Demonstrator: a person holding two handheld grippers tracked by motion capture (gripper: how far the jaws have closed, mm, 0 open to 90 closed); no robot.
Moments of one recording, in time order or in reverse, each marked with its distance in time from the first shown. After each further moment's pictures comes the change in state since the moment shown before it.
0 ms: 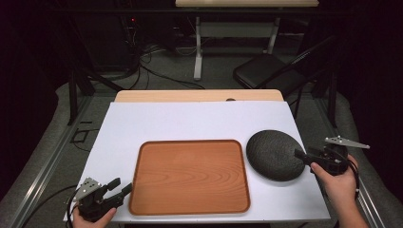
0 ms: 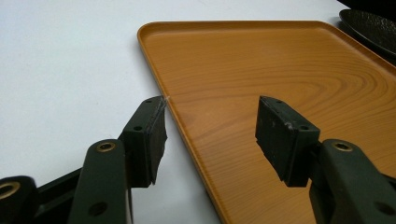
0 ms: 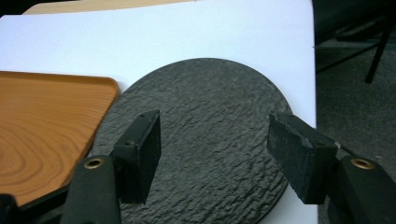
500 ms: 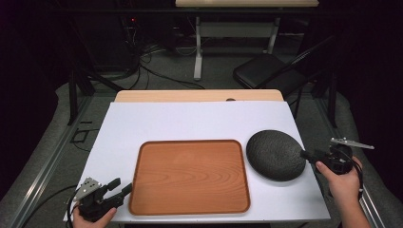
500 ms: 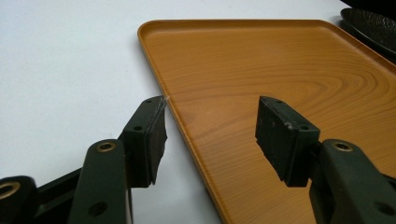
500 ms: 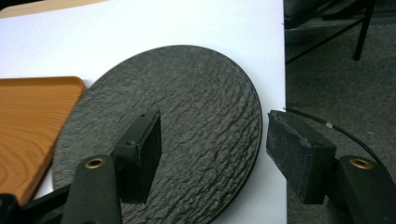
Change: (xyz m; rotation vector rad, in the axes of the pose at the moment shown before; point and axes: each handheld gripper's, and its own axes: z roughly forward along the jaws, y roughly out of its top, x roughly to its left) left arm 0.000 0.000 0.000 0.006 -0.001 0.000; right arm -0.028 -0.009 0.008 0.033 -0.043 0.085
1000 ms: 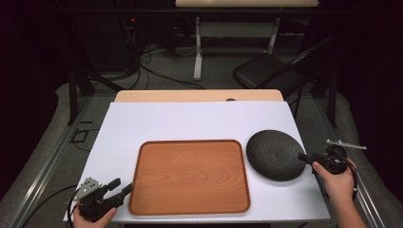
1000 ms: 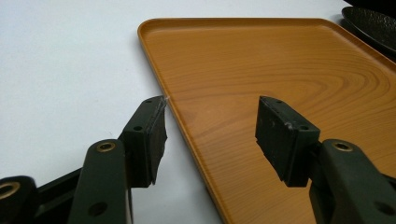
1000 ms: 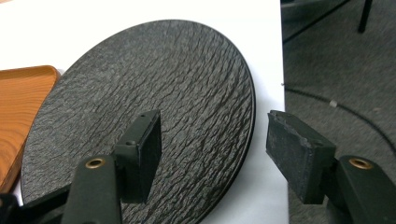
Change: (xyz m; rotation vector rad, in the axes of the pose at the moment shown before) left arm 0.000 0.000 0.000 0.005 0.003 -0.001; right arm -0.012 -0.011 0.023 0.067 -0.006 0.063
